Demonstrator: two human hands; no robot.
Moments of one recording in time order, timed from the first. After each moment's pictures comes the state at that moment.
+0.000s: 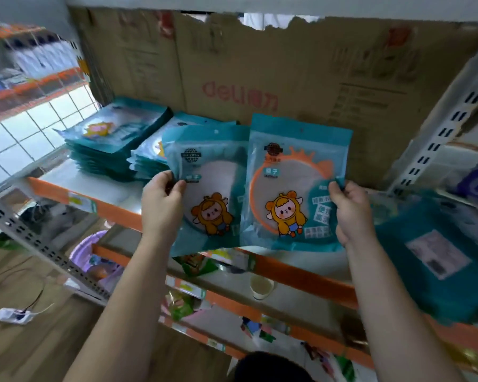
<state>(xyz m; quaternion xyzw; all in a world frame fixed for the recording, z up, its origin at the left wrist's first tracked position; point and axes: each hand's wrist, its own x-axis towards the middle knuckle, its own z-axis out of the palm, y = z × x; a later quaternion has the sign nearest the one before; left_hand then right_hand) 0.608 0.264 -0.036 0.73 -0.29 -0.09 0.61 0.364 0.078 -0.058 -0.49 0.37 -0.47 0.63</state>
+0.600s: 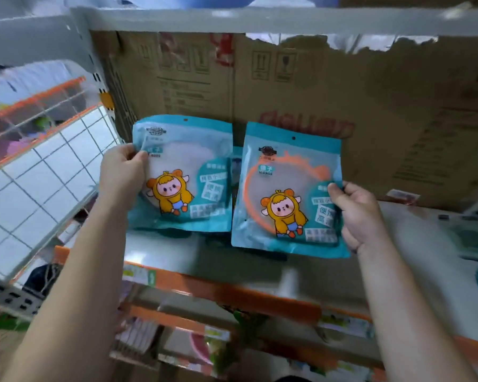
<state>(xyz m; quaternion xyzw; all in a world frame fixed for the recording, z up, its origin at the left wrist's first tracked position) 0.909 0.239 0.018 0.76 -0.27 -0.12 0.58 0.564 0.100 -0.028 -0.44 0.41 -0.45 0.66</state>
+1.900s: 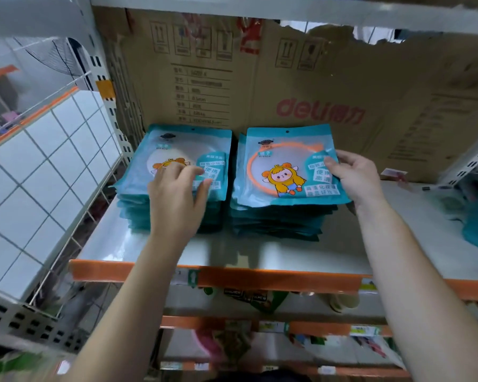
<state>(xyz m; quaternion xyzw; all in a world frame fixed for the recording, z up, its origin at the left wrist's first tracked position) 0.914 0.274 -0.034 0.70 -0.58 0.13 0.38 0.643 0.140 0.003 -0.51 0.51 -0.48 0.49</state>
